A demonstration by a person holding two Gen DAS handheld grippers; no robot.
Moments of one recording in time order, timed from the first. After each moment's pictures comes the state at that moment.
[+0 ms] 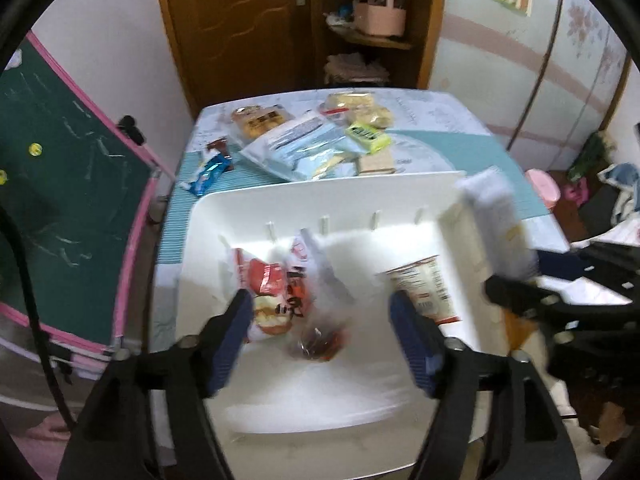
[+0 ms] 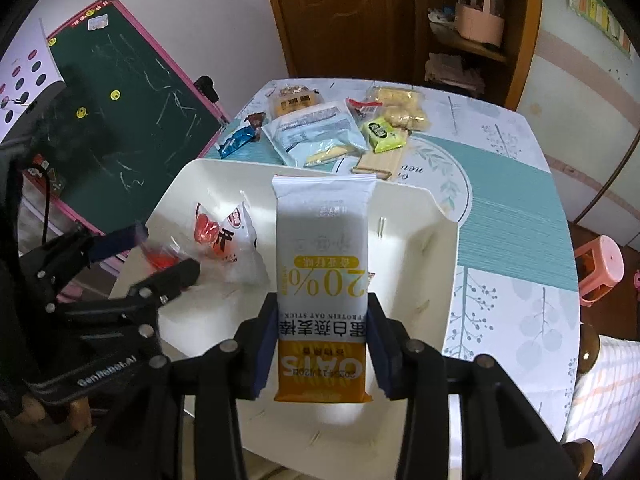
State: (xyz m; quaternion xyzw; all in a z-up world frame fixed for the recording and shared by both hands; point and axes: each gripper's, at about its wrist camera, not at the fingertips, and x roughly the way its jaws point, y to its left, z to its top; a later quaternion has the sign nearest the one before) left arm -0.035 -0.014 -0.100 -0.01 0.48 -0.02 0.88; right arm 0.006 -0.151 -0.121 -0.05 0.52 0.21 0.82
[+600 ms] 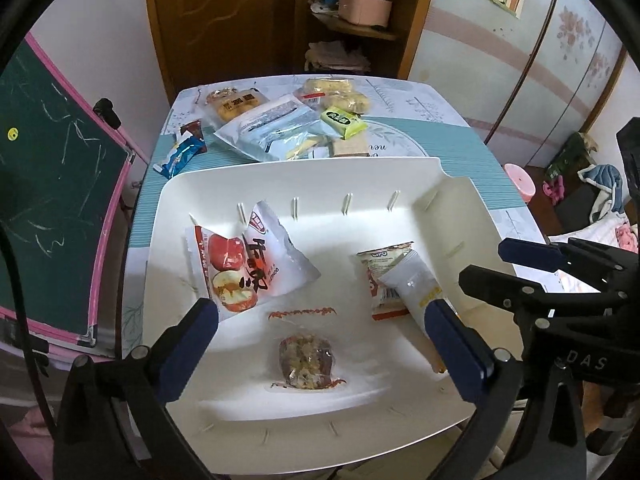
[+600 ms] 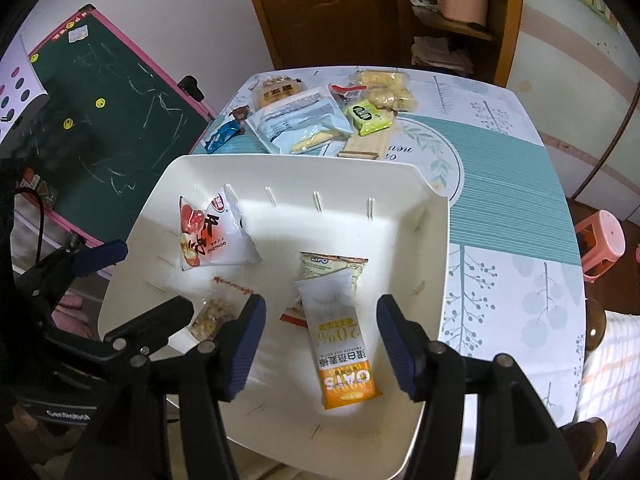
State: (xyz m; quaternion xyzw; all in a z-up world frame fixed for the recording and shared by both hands) left arm -0.035 -0.019 -0.108 -0.03 0.50 -0.05 0.86; right arm 0.007 -0.165 -0.129 -0.02 0.54 0.19 0.82
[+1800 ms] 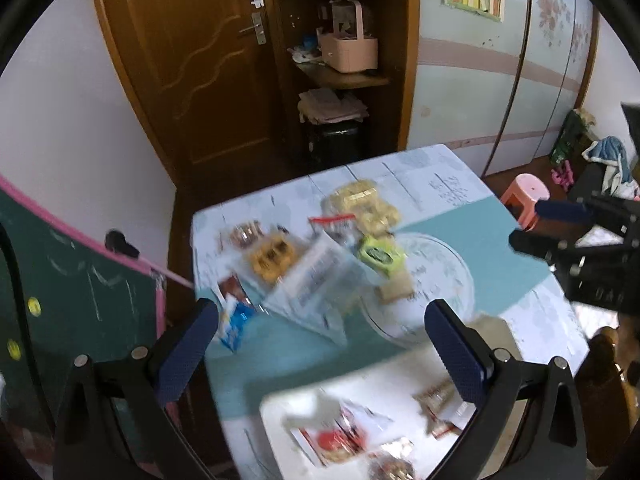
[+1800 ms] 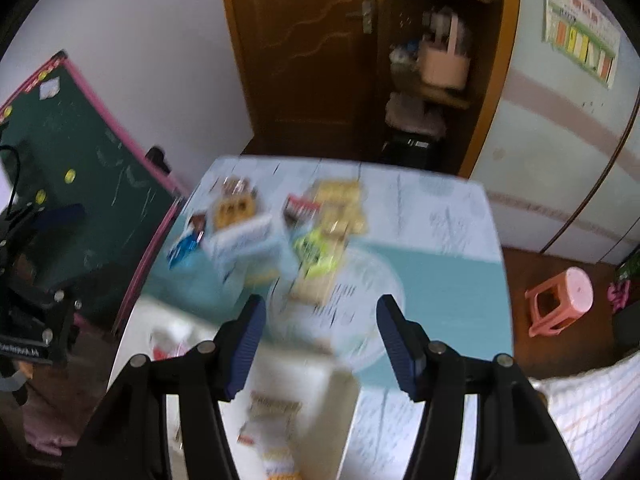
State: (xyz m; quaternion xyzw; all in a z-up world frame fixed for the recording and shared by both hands) left arm 0.139 0.017 0.012 0.08 0.46 -0.07 0.88; right arm 0.159 -0.171 -0.025 -0.05 0.47 0.15 0.87
